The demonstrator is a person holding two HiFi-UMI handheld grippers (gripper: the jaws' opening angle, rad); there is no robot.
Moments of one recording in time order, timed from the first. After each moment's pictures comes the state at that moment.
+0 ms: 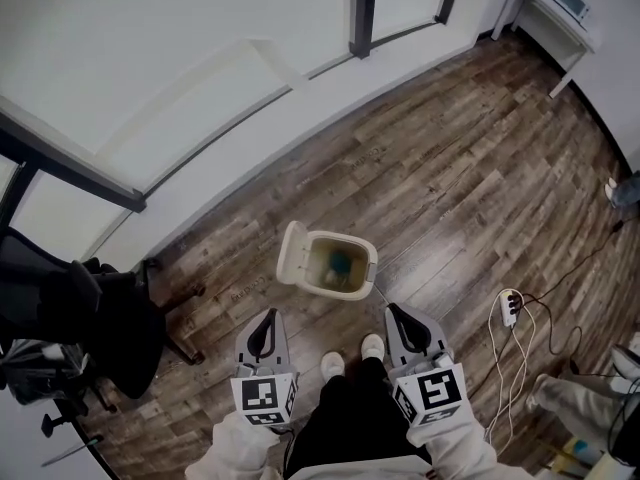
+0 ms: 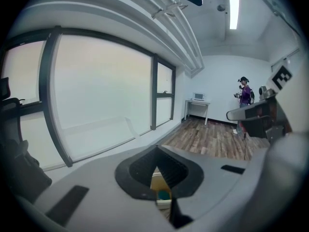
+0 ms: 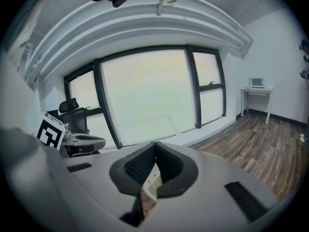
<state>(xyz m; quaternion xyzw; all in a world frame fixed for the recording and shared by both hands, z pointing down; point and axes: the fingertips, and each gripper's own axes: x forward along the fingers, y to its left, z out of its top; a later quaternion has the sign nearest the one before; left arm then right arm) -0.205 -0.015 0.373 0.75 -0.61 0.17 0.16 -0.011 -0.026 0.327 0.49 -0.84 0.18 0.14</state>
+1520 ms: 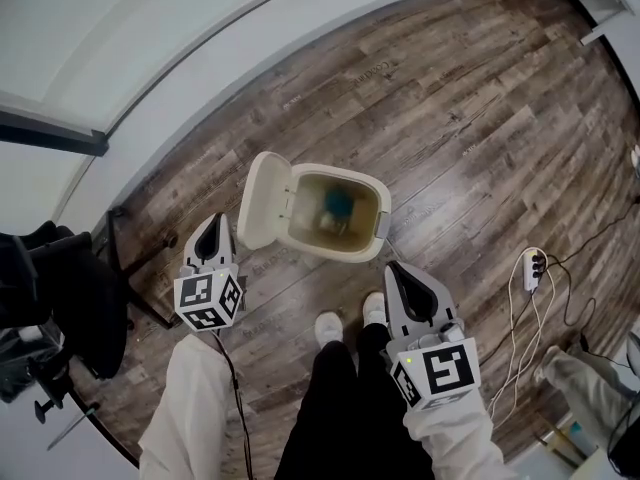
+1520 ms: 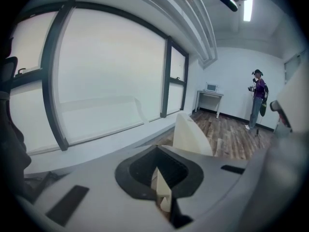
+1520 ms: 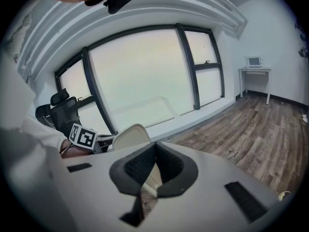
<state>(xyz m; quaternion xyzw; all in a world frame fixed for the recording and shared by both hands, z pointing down) -0.297 -0.137 0.646 0.72 -0.64 0.19 0.20 -0.019 -0.072 0.545 0.48 -0.83 0.24 0.17</state>
